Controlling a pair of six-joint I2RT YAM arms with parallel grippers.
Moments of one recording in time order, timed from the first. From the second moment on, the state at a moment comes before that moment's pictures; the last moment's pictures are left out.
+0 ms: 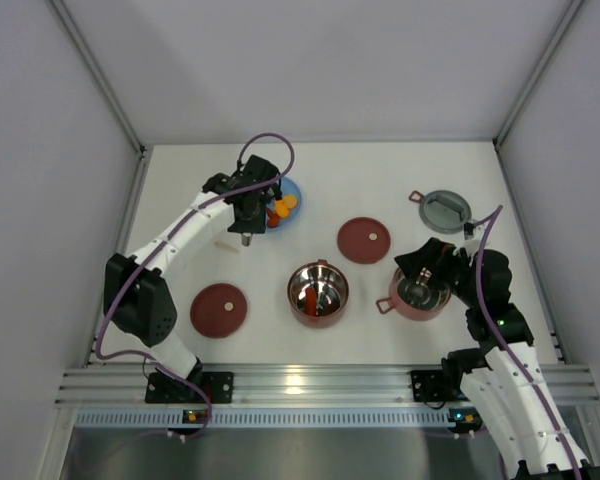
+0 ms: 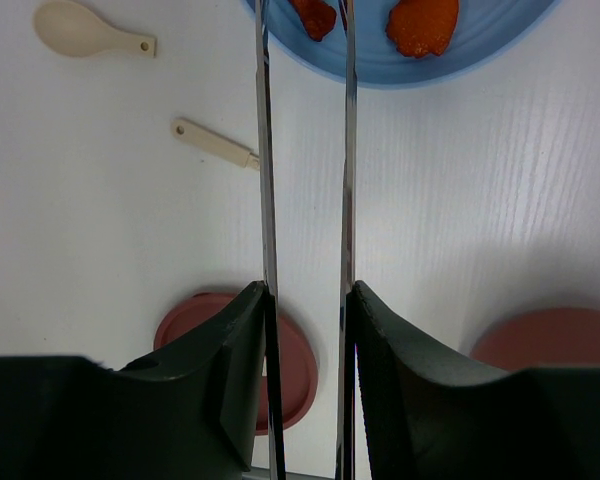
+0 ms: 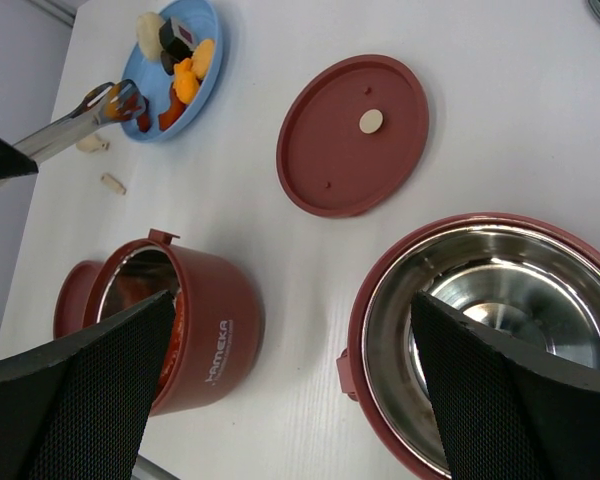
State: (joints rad) left arm -0.51 1.66 1.49 -0.97 -0.36 -0.42; right arm 0.12 0.52 0.47 -0.33 -0.29 0.53
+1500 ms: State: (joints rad) left arm -0.47 1.77 1.51 -0.94 -0.33 -0.39; right arm 0.12 0.52 0.47 -0.34 -0.29 0.52
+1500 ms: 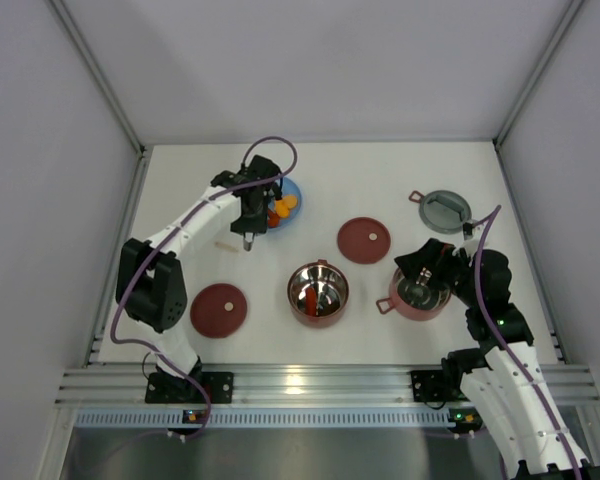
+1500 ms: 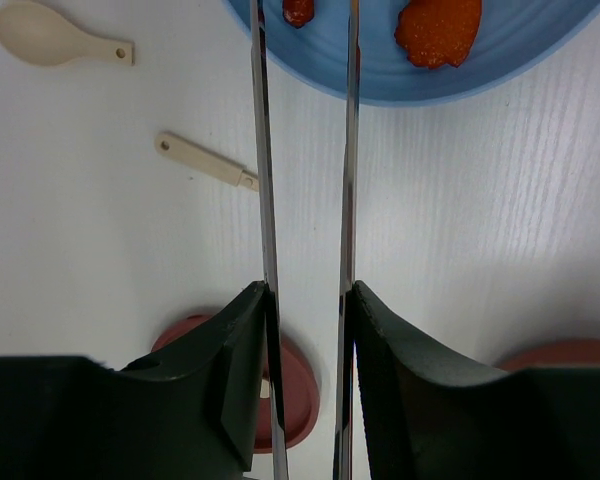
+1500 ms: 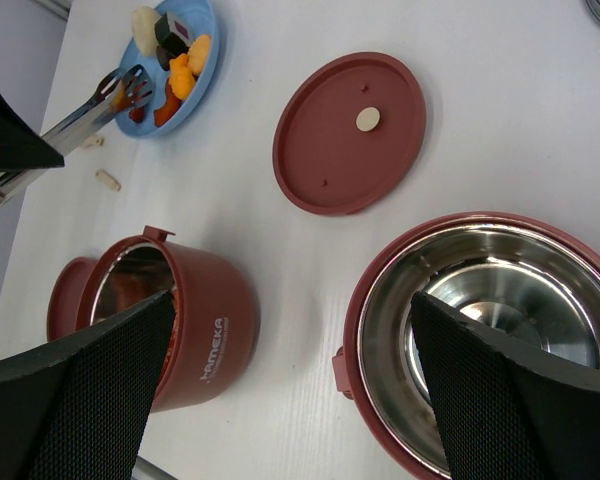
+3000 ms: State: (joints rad) left arm -0.45 1.76 1.63 -0.97 -0.29 -0.36; right arm 0.12 0.52 0.47 -0.34 -0.29 0.51
